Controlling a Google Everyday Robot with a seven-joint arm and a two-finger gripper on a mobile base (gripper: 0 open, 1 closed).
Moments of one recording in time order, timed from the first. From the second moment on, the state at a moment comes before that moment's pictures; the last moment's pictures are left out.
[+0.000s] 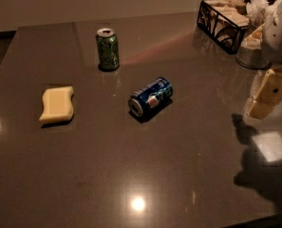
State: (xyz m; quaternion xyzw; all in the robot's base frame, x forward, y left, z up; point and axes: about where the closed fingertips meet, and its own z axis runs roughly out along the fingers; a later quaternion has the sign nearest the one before) arm 0.438 -0.216 0.978 -0.60 0.78 -0.04 0.16
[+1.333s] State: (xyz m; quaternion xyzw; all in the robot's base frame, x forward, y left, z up) arm 0.492 -0.149 0.945 -0.69 0.71 0.00 0.15
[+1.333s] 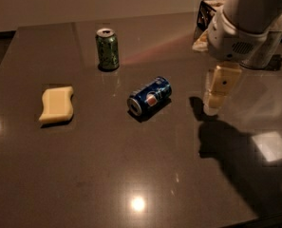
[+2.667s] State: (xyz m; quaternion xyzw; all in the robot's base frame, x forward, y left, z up) arm 0.537 -0.081 0.889 -0.80 0.59 0.00 0.09
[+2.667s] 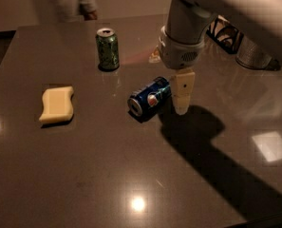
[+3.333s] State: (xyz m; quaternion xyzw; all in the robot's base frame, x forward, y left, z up) arm 0.529 -0.043 0.861 -0.84 0.53 0.02 0.08
